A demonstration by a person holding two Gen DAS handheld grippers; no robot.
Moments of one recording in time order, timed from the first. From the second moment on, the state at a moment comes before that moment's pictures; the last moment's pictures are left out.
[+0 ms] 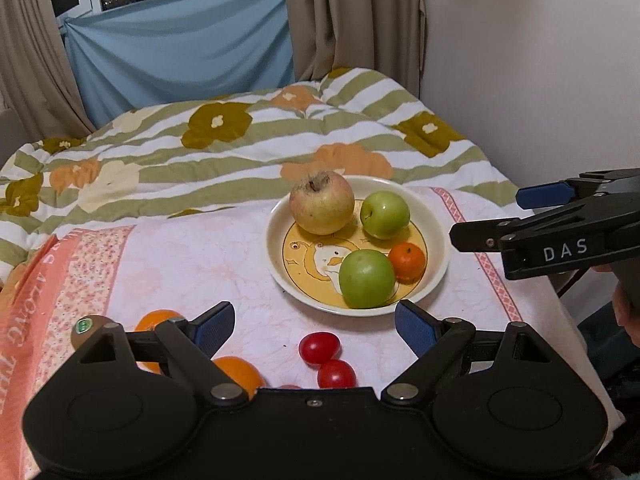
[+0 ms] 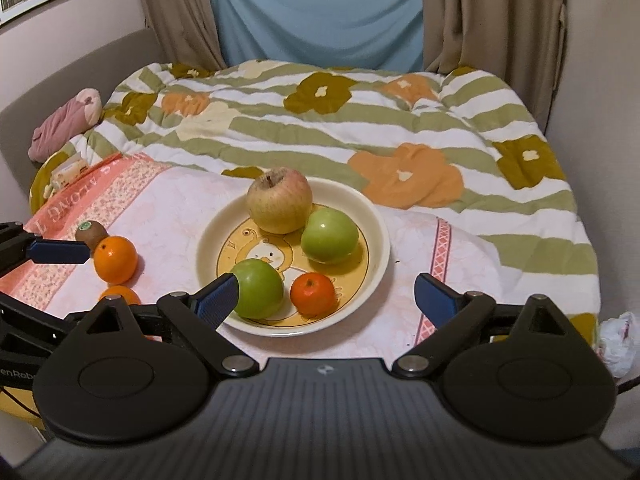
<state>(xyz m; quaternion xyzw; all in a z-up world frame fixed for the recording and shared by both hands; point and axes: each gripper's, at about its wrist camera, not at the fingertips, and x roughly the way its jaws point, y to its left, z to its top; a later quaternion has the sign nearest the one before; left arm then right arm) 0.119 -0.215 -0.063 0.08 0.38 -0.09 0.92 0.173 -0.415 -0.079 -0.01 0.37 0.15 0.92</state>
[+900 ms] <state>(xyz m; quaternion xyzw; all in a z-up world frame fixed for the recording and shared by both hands) 0.059 -0.072 -0.015 0.07 0.34 -0.06 0.94 0.100 -0.307 -0.022 0.02 0.32 0.13 0.94</state>
